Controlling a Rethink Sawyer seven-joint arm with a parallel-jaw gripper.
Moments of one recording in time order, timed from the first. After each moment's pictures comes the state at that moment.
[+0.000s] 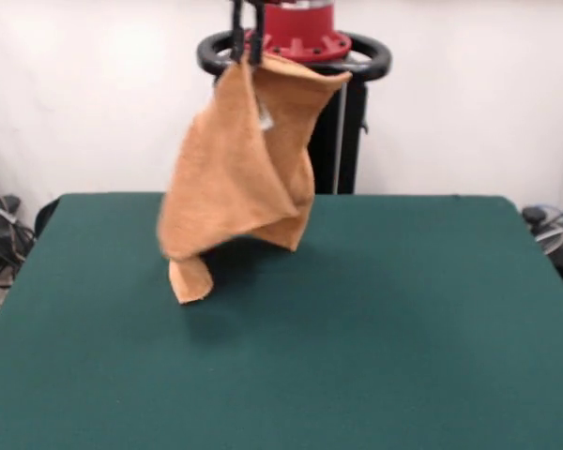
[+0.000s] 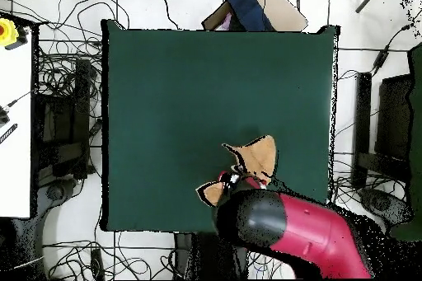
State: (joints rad) arm -0.43 -1.21 0.03 2.04 -0.12 0.73 1.57
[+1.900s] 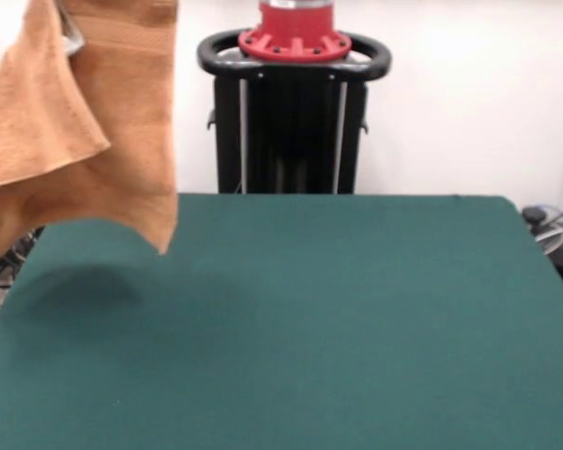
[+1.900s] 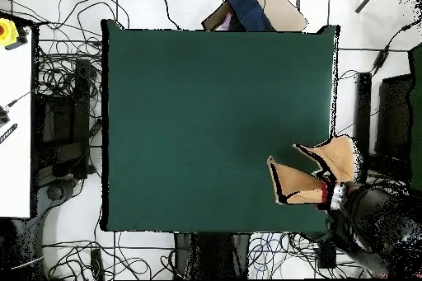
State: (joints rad) arm -0.81 -1.28 0.16 1.83 -0.22 0.99 1.32
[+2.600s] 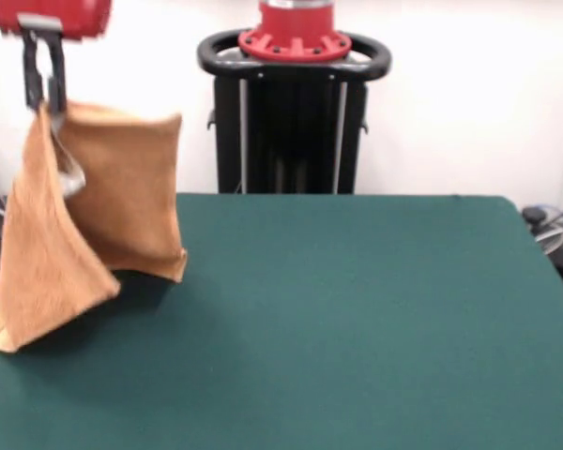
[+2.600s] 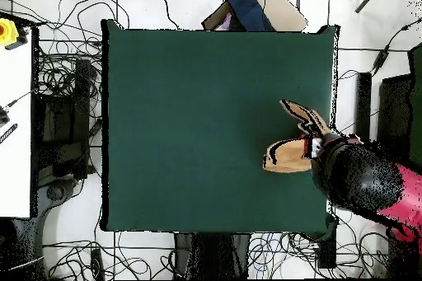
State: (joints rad) arm -0.86 -1.04 0.33 1.83 -0.22 0.60 1.28
